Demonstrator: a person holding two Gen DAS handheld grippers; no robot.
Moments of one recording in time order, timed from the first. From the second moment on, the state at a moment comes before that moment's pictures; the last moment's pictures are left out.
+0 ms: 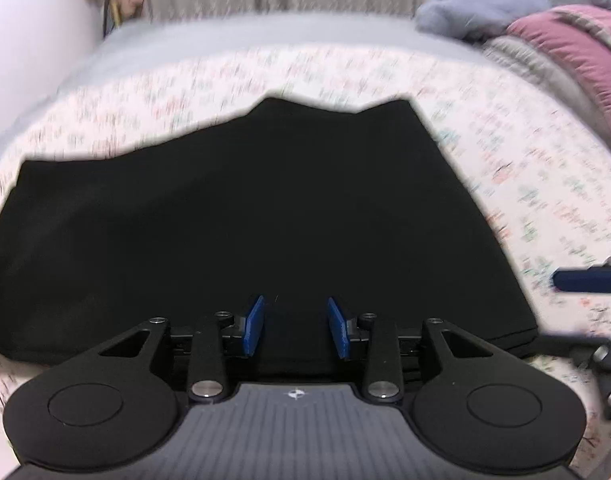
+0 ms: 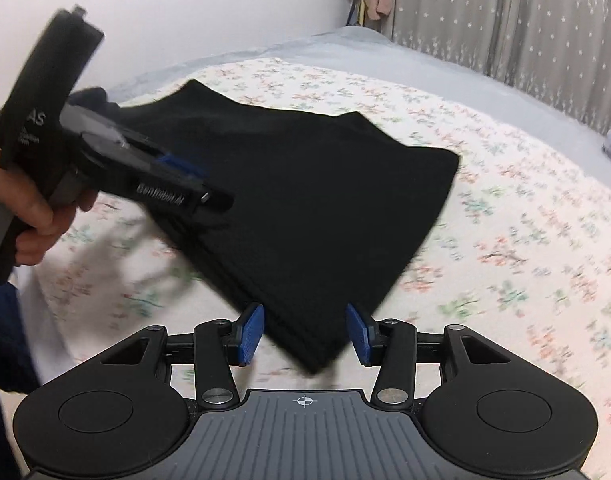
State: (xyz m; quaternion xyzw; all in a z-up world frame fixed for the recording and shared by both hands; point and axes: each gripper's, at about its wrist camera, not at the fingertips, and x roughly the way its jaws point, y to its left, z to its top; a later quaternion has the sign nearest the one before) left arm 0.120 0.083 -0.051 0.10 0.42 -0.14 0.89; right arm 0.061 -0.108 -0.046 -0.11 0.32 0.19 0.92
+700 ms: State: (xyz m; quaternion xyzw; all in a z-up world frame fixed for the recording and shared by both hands) left arm 0.119 0.079 -0.052 0.06 0.42 -0.13 0.89; right arm 0.065 -0.158 -0.063 0.06 0.38 0.20 0.90
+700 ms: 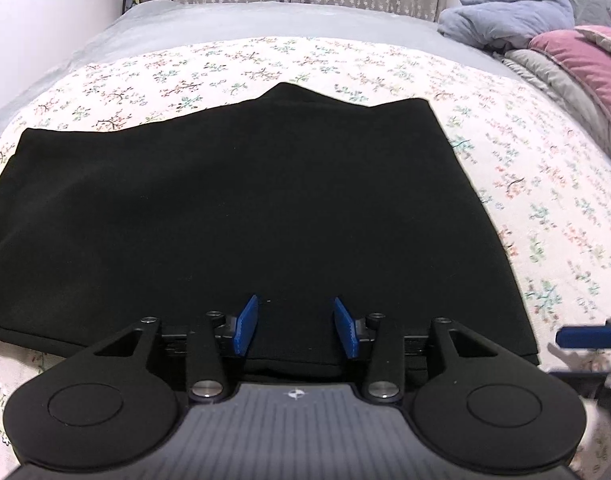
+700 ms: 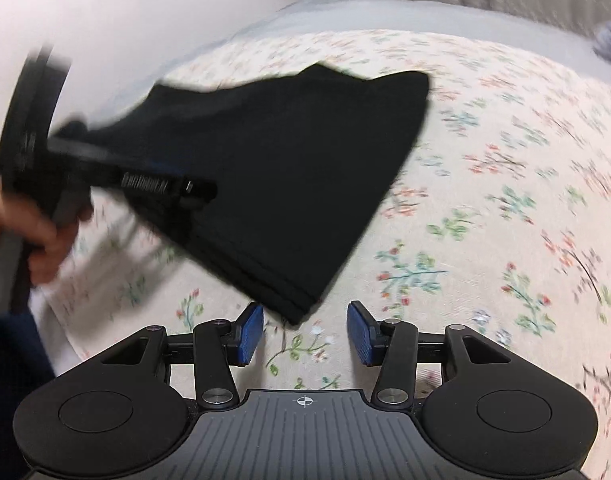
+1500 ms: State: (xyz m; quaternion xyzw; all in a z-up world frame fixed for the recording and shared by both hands) left arm 0.122 0.084 -0.057 0.05 0.43 -0.12 0.89; right arm 0.086 -0.195 -0.103 0.35 0.35 0.18 0.85
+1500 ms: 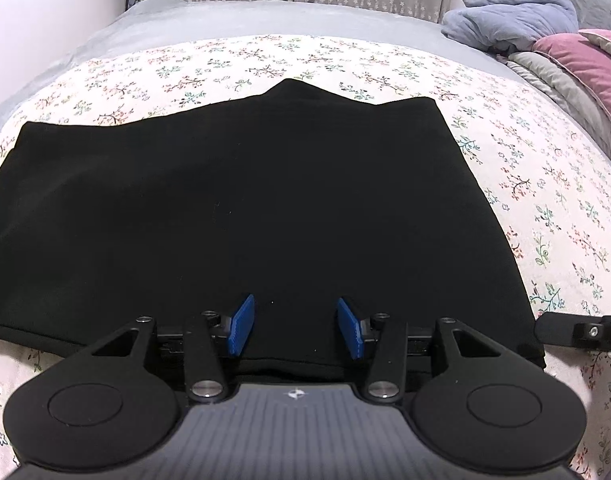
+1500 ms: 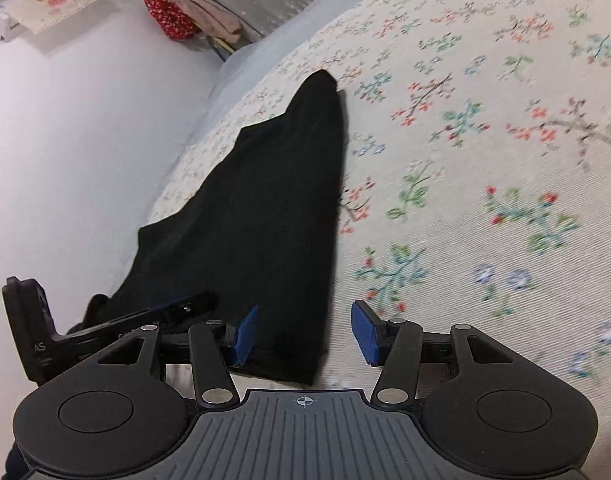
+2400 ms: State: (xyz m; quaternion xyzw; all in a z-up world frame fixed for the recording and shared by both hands) left arm 0.122 0.083 -0.058 0.05 0.43 -0.12 0.89; right arm 0.090 -0.188 -0.121 0.39 0.34 0.18 0.84
